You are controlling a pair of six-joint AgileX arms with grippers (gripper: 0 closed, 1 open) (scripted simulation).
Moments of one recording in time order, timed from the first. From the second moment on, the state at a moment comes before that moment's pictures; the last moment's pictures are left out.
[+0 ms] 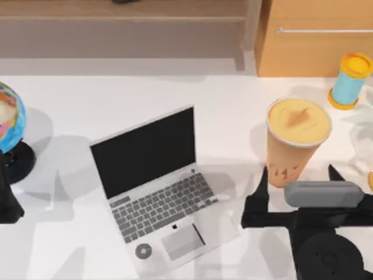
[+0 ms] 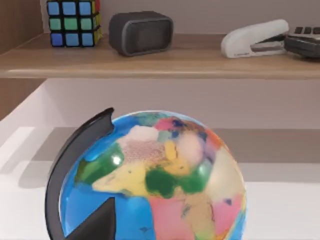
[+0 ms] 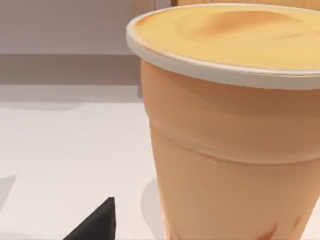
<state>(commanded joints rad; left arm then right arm) 0.00 0.00 0.00 0.00 0.00 0.00 1.00 1.89 0.24 1.45 1.03 0.18</state>
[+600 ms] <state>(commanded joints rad) 0.00 0.00 0.00 0.00 0.00 0.00 0.76 2.02 0.40 1.47 0.80 0.11</state>
